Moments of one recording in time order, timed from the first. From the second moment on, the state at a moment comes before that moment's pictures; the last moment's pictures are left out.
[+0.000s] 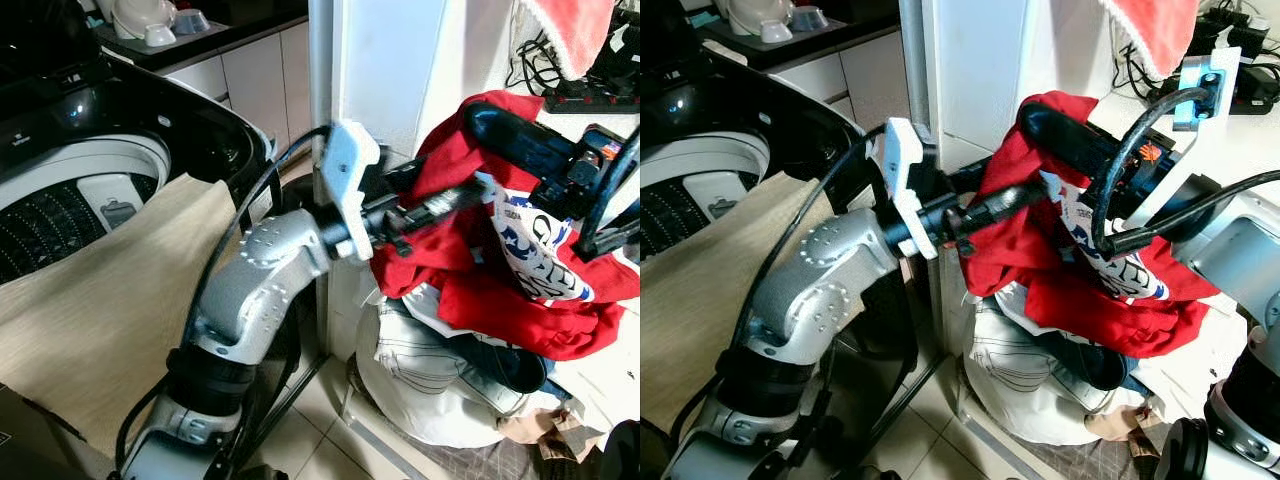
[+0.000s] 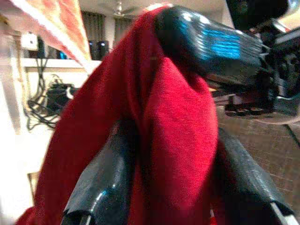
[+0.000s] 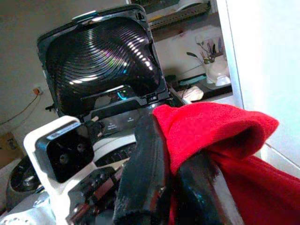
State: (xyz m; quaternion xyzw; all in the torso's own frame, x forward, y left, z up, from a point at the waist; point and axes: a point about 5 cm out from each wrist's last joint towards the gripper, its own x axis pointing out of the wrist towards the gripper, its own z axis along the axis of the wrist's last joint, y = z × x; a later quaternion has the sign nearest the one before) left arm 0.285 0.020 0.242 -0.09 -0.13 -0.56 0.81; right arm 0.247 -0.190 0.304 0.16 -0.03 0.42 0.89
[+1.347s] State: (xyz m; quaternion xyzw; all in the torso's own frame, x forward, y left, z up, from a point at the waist) left arm 0.367 0.191 0.359 0.23 -0.26 -0.10 0.93; right arm 0.239 -0.180 0.288 0.10 -0.03 0.40 0.91
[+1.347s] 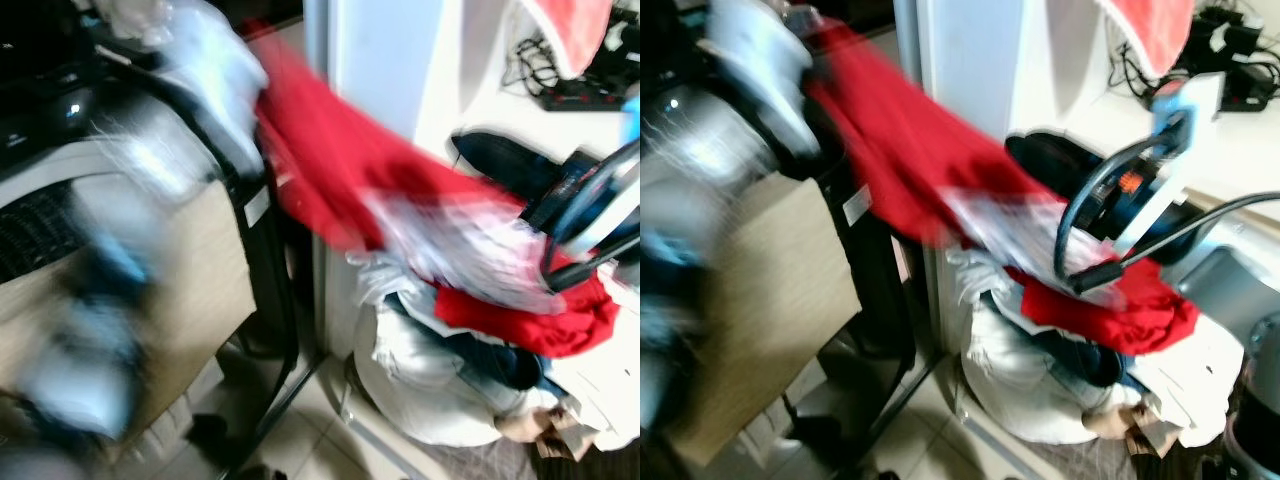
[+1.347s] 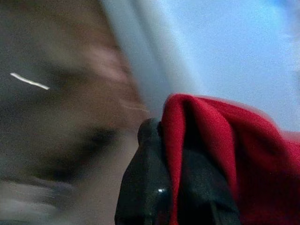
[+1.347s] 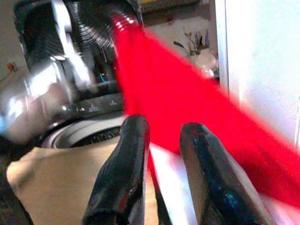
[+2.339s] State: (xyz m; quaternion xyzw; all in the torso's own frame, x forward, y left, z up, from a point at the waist) left arm 0.386 0.307 0.253 0.28 0.18 0.00 0.94; right arm 0.227 -0.130 0.233 0.00 0.08 0.45 0.89
